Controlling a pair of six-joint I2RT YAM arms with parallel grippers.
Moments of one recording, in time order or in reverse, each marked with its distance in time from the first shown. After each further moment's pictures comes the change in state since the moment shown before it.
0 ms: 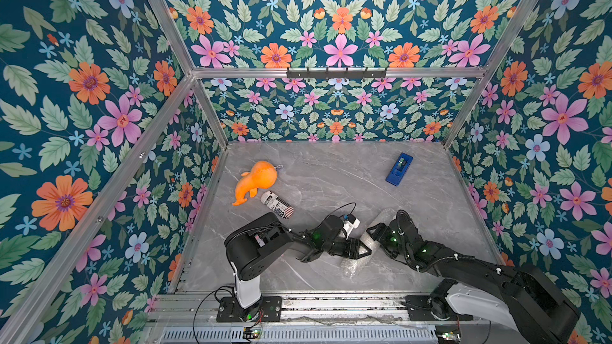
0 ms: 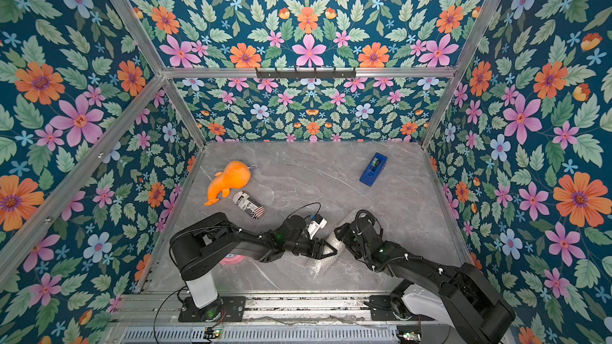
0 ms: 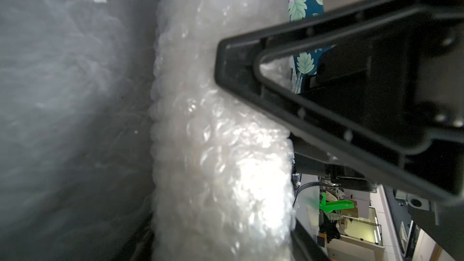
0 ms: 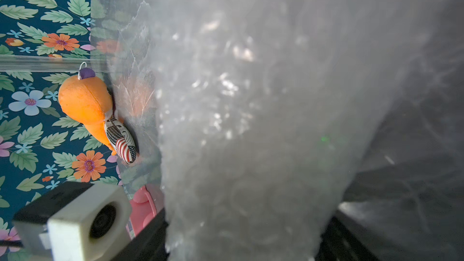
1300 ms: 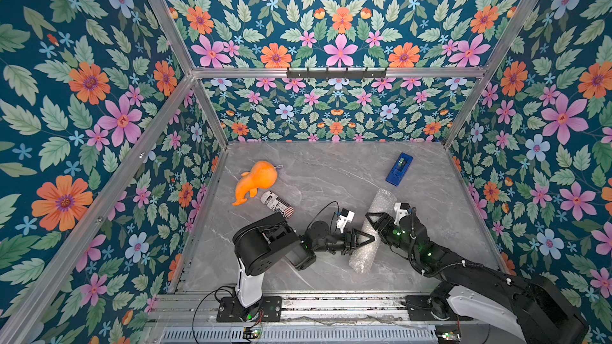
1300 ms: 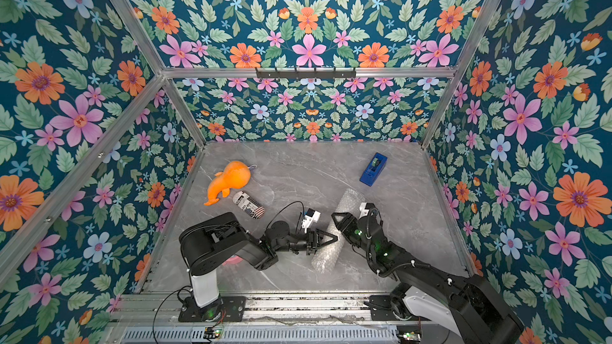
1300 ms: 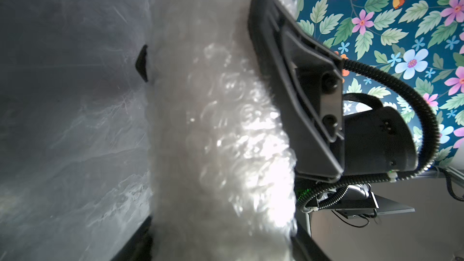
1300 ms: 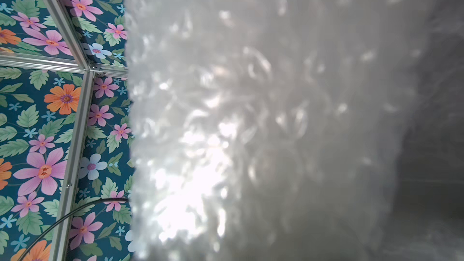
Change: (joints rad) left arm 0.000 0.061 -0.105 0.720 0.008 -0.545; right arm 0.000 -0.112 -0.022 0.280 0.004 -0.010
